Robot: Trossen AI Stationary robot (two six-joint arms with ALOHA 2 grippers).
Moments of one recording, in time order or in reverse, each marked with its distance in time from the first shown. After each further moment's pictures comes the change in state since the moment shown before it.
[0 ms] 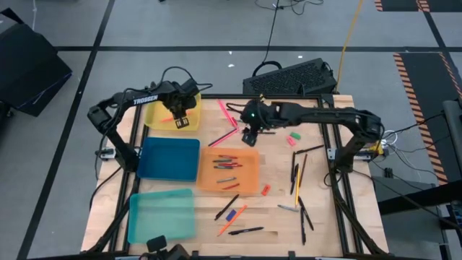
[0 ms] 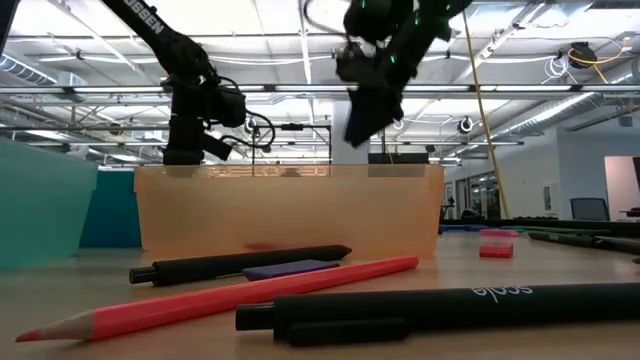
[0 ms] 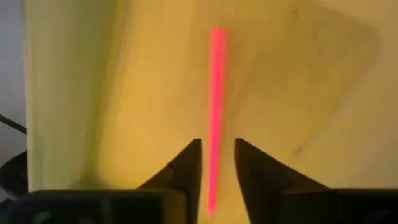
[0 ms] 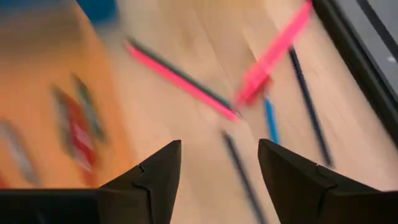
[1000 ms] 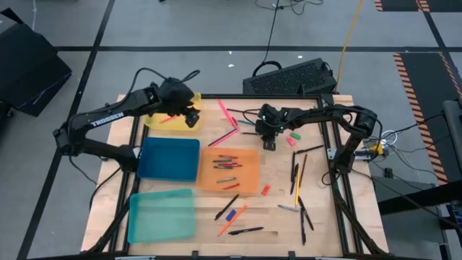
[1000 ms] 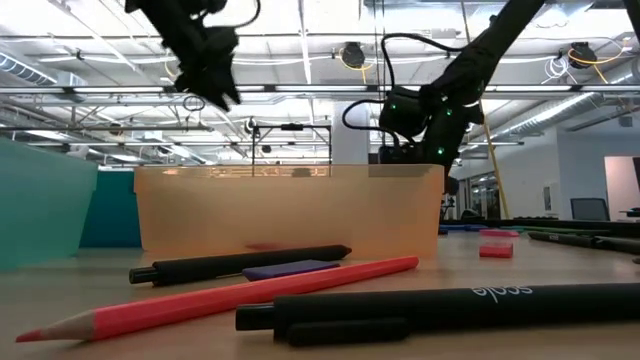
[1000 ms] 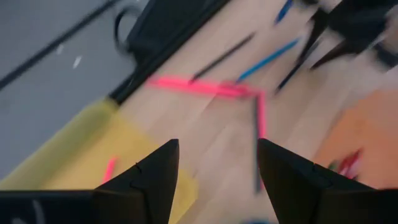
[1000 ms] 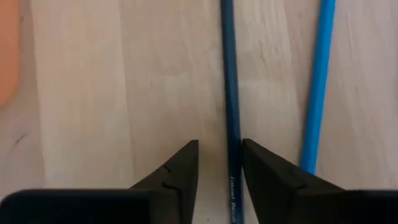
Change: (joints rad) left arm -0.259 -0.448 -0.001 0.246 0.199 -0.555; right arm -0.179 0.066 -0.430 0.283 -0.182 -0.416
